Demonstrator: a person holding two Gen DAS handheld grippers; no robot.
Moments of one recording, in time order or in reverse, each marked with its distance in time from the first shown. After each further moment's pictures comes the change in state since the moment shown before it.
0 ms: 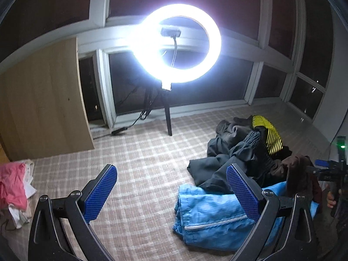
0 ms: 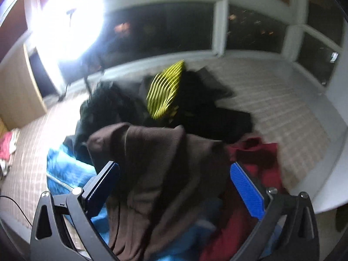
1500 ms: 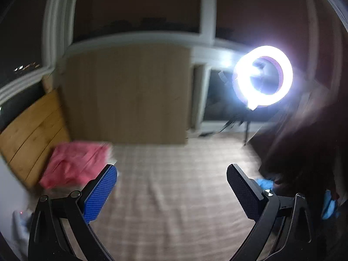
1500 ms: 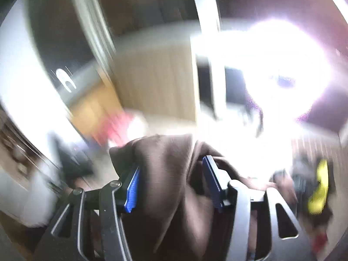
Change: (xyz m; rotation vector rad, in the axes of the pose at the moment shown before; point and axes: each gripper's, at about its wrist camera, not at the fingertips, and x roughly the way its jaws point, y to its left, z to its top) left arm -0.127 0.222 -0.061 -0.165 -0.068 0.254; right arm -0.157 0.397 0.083 -0.450 0.067 0.530
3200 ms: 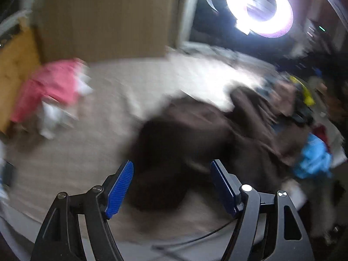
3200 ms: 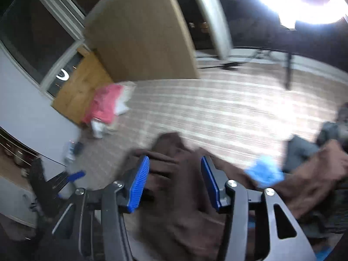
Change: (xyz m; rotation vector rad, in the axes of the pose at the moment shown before) left arm 0.042 -0.074 -0.119 0.010 0.405 -0.155; right arm 0.178 -0.085 -0.041 0.119 0.134 0.145
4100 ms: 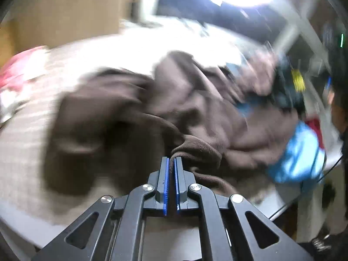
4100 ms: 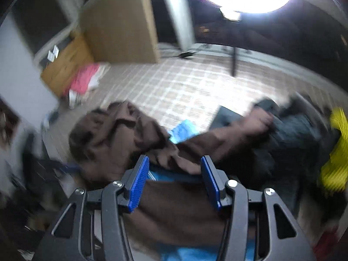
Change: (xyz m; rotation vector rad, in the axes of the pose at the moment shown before) left arm 0.018 -0.073 -0.003 -0.118 0.018 0.011; right arm -0.060 -0.087 -0.068 -0.209 0.014 -0.120
